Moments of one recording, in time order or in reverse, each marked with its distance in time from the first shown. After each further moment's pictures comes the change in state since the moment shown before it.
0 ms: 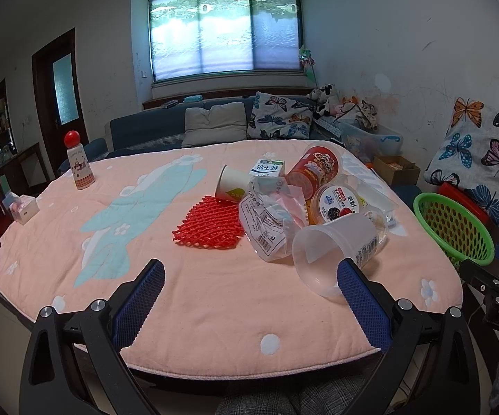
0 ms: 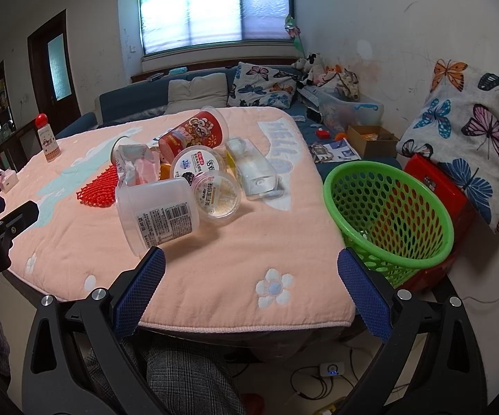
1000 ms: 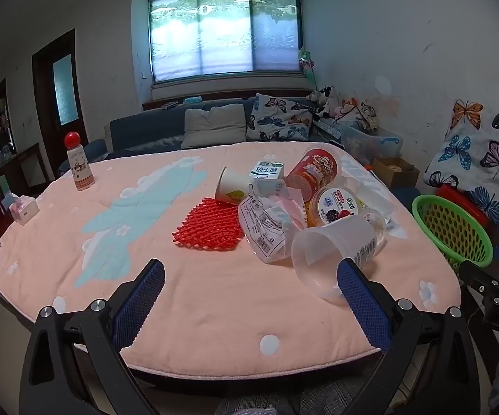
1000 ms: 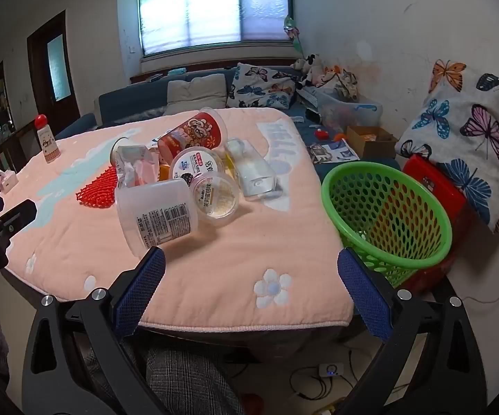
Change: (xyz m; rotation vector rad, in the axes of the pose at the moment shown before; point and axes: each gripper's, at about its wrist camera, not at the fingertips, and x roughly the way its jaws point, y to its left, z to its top) left arm -0.002 0.006 0.009 0.005 -0.010 0.003; right arm -0.002 -0.002 0.000 -0.003 0.001 0.002
